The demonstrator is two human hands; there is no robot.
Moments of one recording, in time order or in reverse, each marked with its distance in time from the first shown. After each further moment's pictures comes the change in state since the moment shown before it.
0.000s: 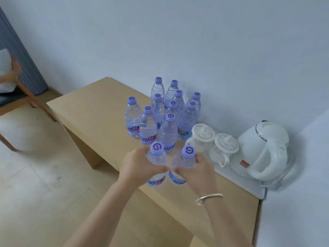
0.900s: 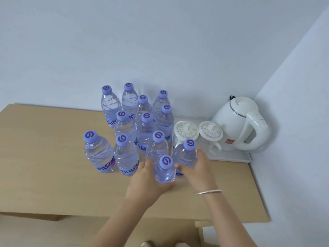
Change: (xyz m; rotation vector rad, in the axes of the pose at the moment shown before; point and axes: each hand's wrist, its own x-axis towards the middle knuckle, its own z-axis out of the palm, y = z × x) left_hand 0.126 -0.019 0.008 0.281 -0.530 0.280; right_hand 0.056 -0.012 0.051 0.008 0.431 0.254
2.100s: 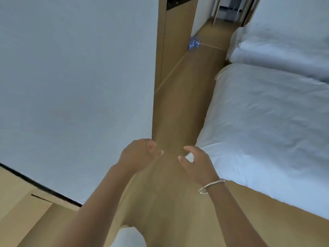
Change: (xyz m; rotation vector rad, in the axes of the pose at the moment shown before) left_hand -0.338 0.288 0.392 0.564 -0.833 0.991; right_hand -0.460 0.252 -0.391 -0.171 0.762 0.728
